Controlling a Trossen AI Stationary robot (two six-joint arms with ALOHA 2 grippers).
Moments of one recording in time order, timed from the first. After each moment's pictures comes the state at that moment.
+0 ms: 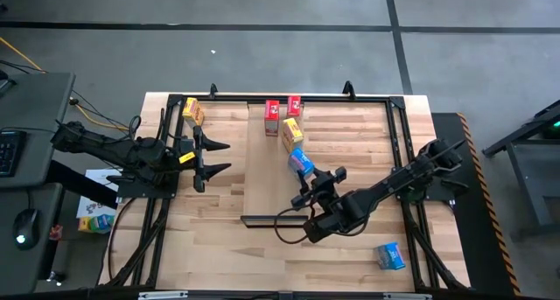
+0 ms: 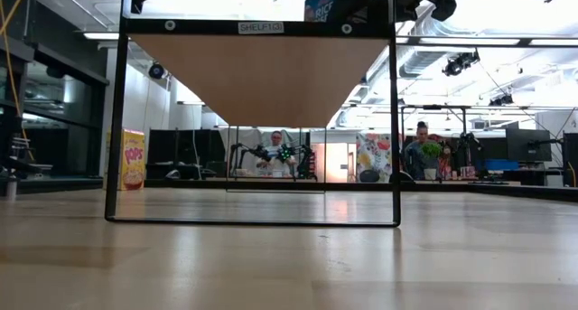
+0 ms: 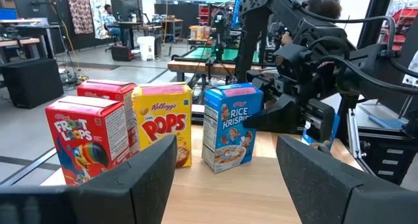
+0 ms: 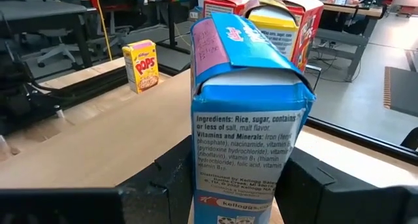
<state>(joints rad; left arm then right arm) -0.28 0.62 0.53 0.07 -0.43 -0.03 0.49 1.77 1.33 -0.68 1.31 1.10</state>
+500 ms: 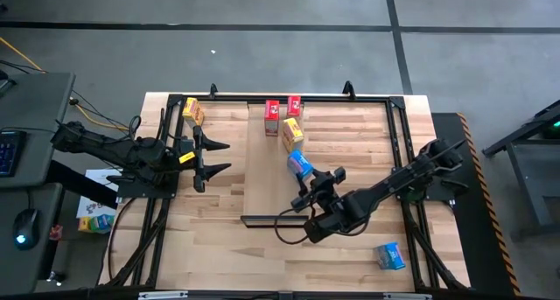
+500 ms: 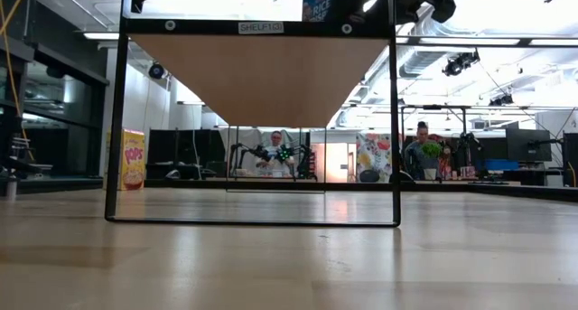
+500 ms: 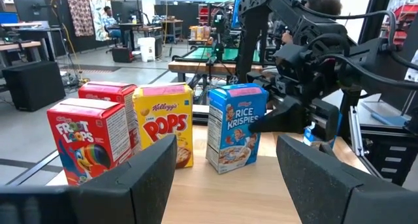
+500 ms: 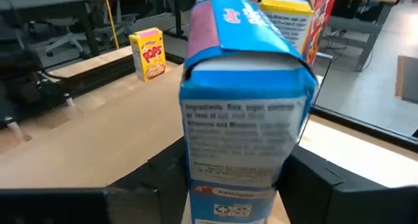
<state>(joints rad) -0.28 0.62 0.53 0.07 -0.43 -0.01 0.50 1.76 1.33 -0.67 1.25 1.09</state>
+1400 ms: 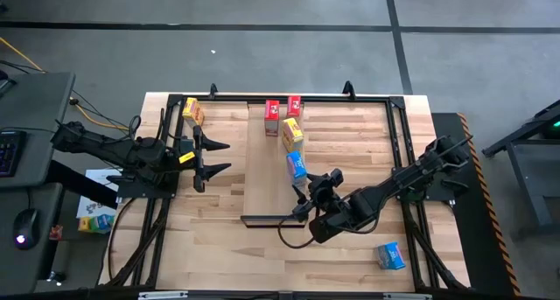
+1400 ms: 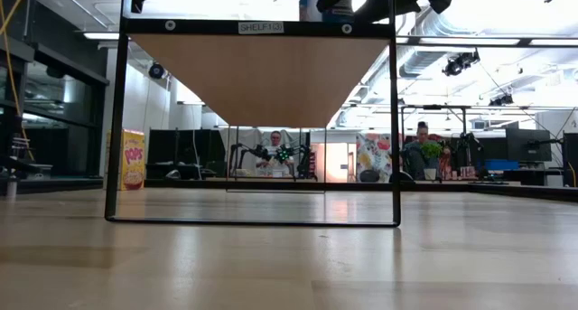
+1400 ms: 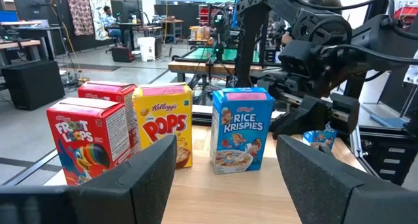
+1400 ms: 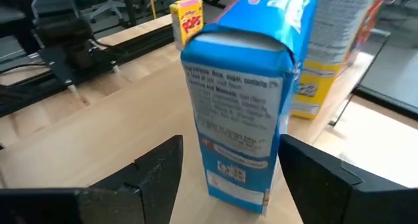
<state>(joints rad) -0.28 0.62 0.53 0.07 -0.43 -0.02 0.51 1.71 1.33 -0.59 1.07 0.96</state>
